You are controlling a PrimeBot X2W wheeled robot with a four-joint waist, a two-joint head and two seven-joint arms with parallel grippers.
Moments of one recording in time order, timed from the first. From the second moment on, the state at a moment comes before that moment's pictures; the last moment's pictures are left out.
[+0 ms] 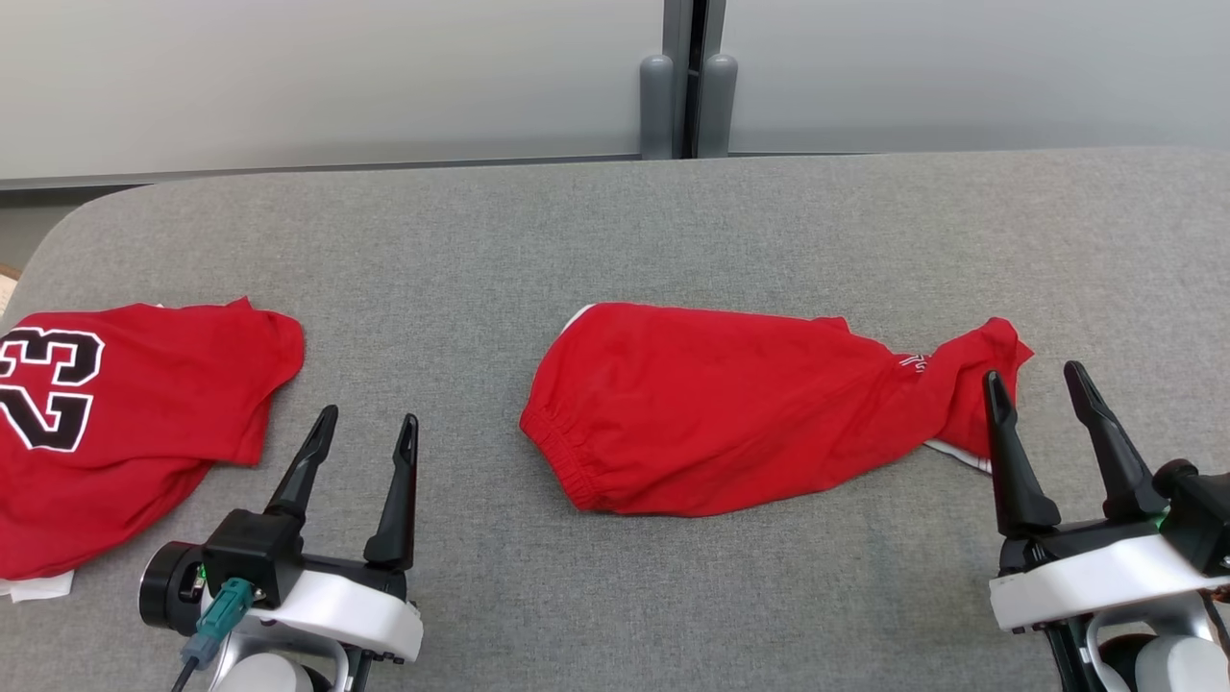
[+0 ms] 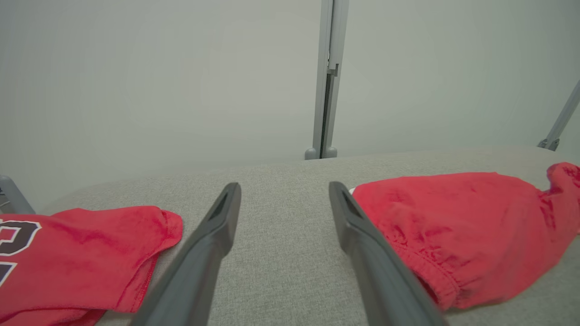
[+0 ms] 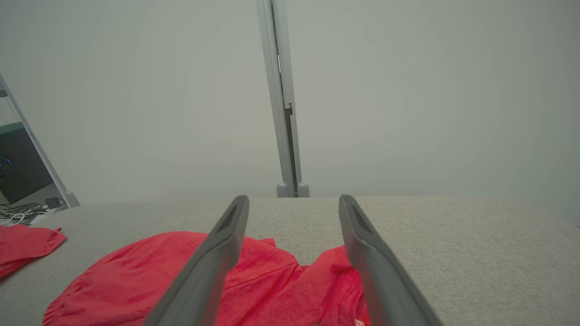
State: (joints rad) left arm -0.11 0.20 -0.26 0.17 -0.30 0.05 -0.25; right arm -0.05 -0.12 0.04 -0.04 0.24 0.13 -0.05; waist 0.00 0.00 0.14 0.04
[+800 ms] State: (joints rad) left arm -0.19 0.09 -0.50 0.37 -0.39 -0.10 -0.07; right arm -0.06 -0.10 0.07 -0.03 0.25 0.13 -0.03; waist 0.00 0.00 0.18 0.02
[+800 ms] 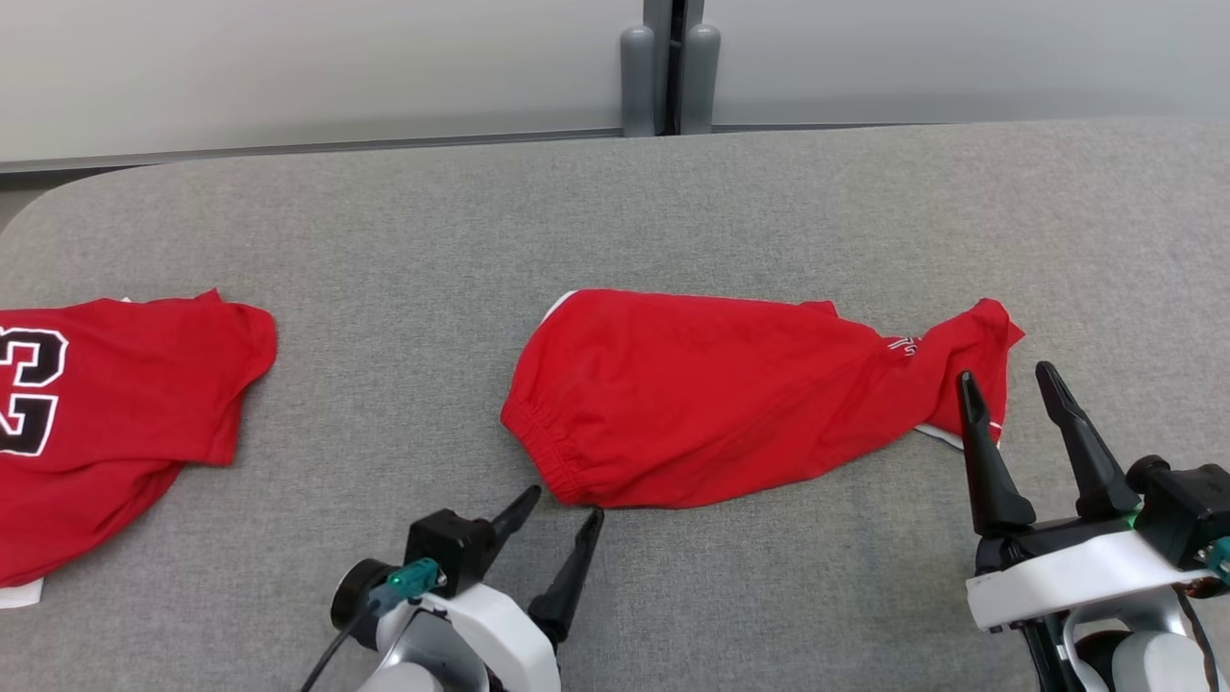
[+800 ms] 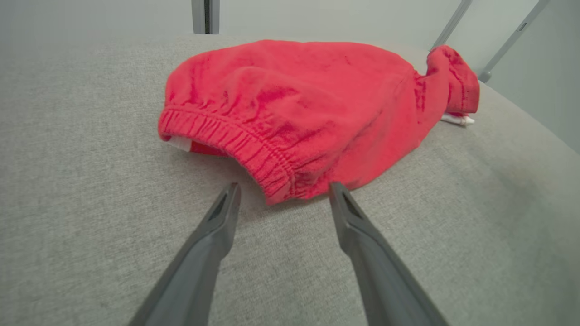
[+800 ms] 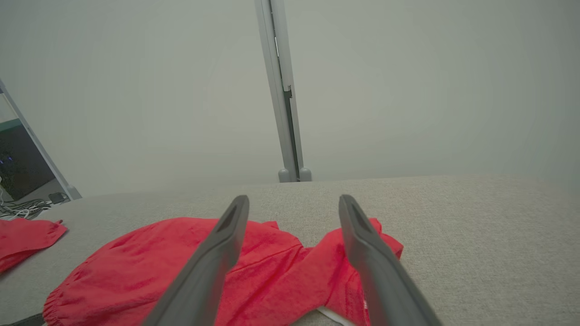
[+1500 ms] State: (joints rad) left arm -0.22 0.16 -0.48 0.16 -0.43 -0.07 -0.17; right arm -0.07 -0.09 0.04 -0.03 0.26 0.13 -0.05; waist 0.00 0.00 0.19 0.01
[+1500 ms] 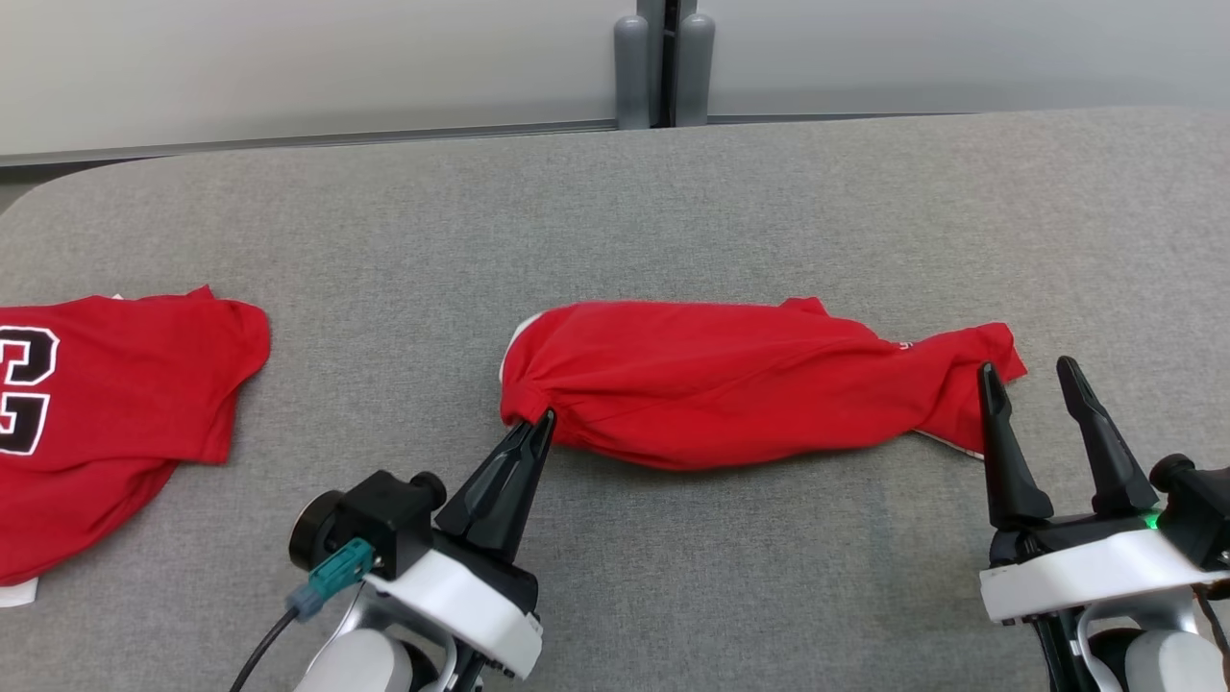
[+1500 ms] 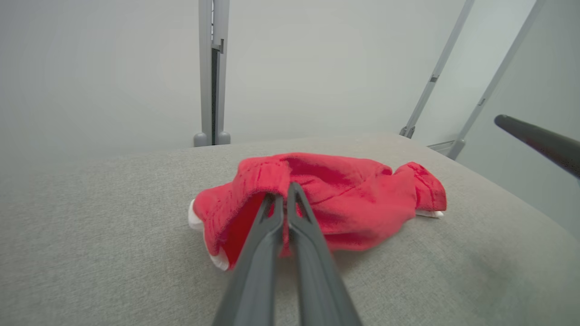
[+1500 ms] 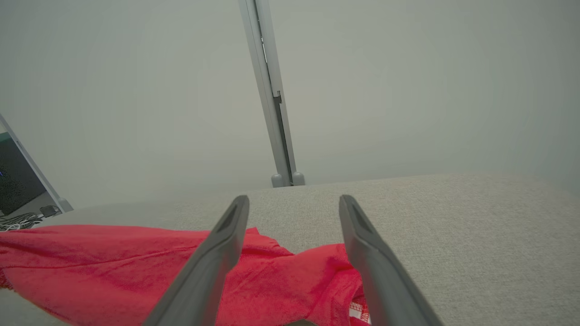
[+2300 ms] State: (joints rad) left arm -0.38 0.17 -0.35 0.24 -0.56 -0.03 -0.06; right arm -0.14 -0.06 0.03 -0.07 0.25 0.13 -0.05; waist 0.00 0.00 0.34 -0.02
